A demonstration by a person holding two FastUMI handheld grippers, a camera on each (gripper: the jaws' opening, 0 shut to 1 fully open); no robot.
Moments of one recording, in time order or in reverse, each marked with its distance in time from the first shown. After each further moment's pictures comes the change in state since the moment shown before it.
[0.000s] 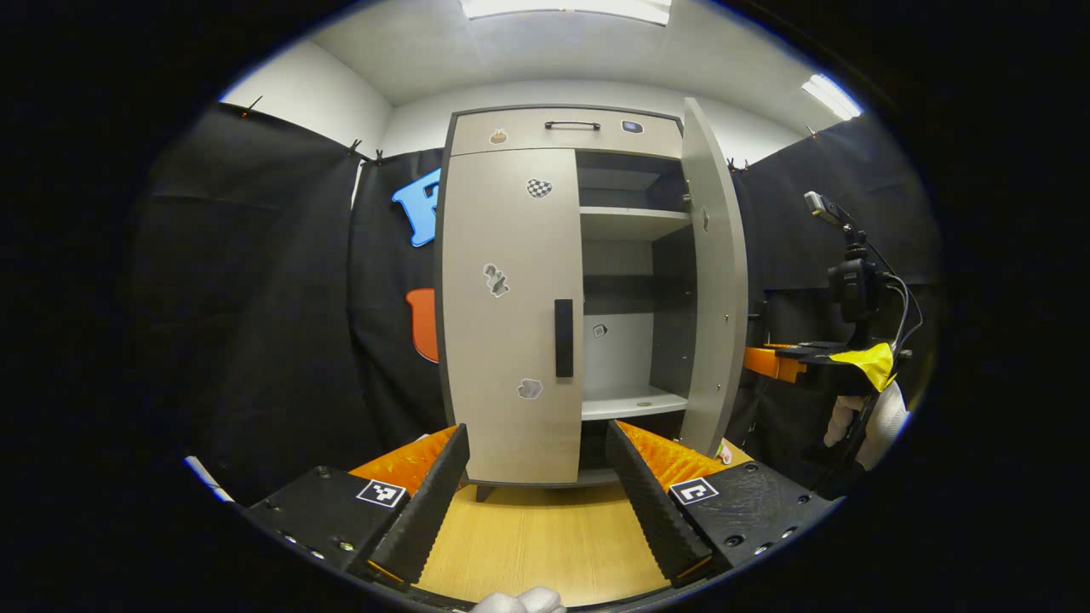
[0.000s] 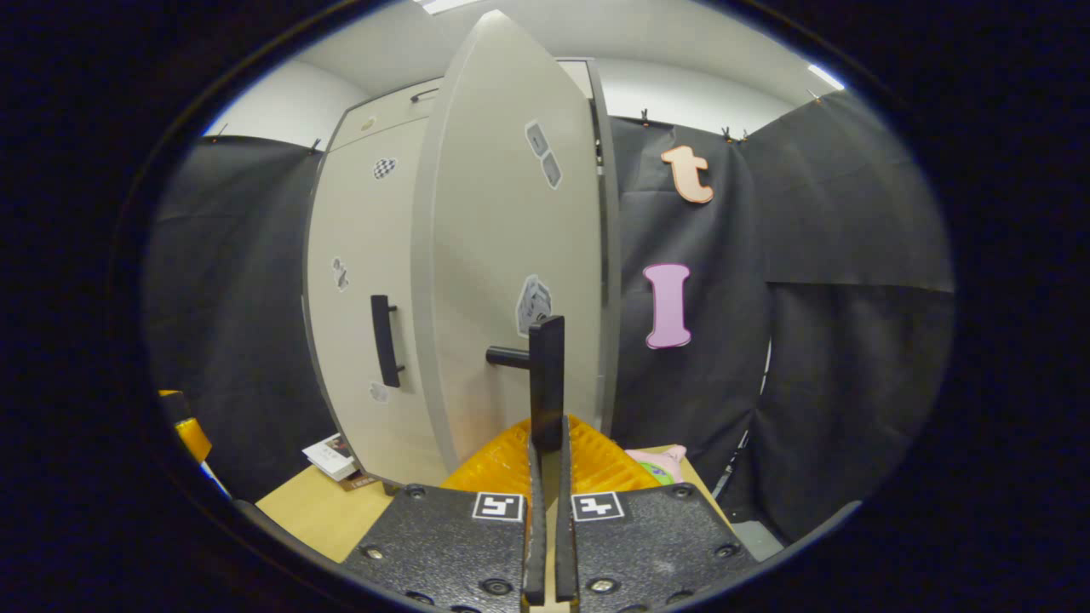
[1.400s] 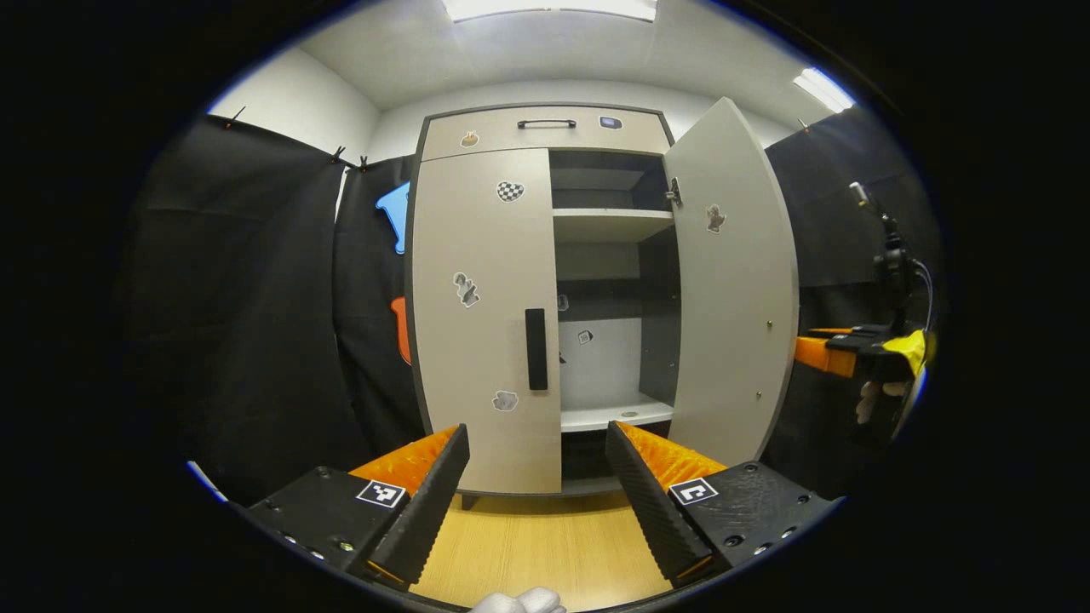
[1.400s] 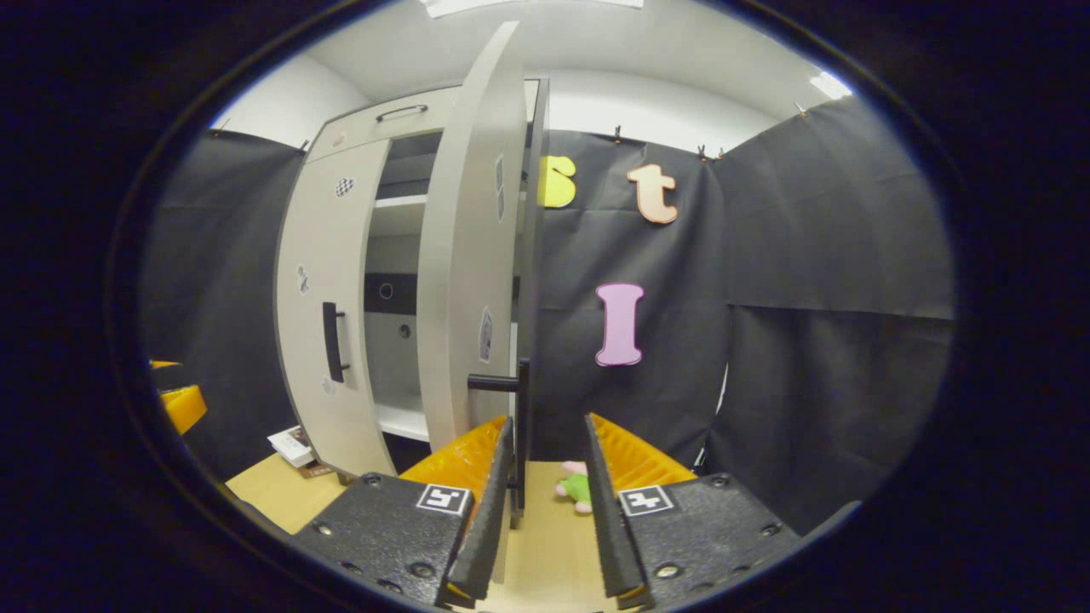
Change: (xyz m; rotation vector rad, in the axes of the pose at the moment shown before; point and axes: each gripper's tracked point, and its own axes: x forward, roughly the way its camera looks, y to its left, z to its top) left arm 0.018 -0.011 0.006 0.029 -0.002 0.018; right arm -0.047 -0.090 0.020 -0.031 -0.044 -0.077
